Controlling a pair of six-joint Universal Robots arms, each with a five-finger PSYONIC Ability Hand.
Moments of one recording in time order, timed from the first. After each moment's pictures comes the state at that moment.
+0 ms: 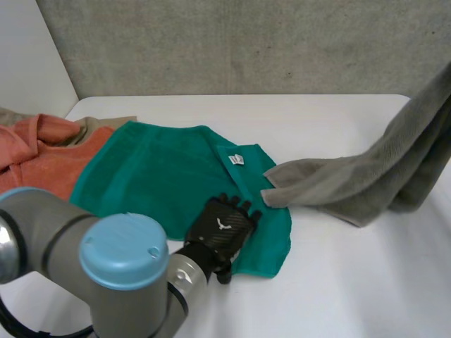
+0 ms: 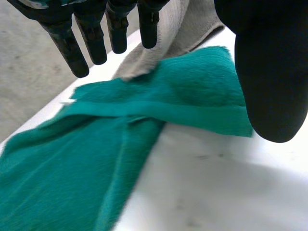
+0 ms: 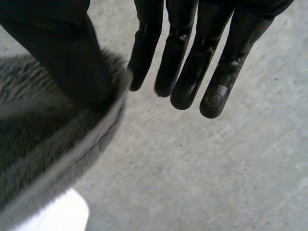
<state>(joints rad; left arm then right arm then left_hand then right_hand) 3.90 -2.02 -1.67 3.37 -1.58 3.48 1.62 -1.44 1.34 -0.16 1.56 2.59 0.19 0.21 0.21 0.20 0.05 0.92 1.07 1.07 1.08 0.90</state>
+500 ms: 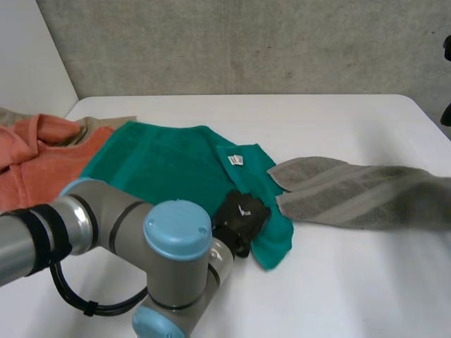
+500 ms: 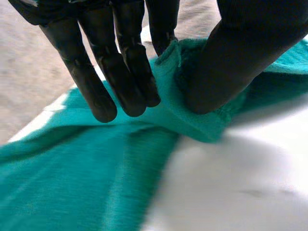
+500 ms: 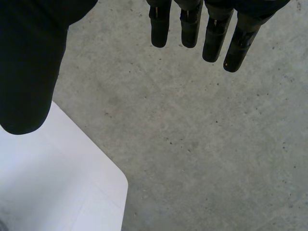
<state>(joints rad) 3.88 -2.28 -1.39 3.40 -1.62 3.50 1.64 -1.43 1.46 -0.16 1.56 2.58 1.15 1.19 1.18 1.19 0.97 0.20 0.22 0.21 0.23 0.06</state>
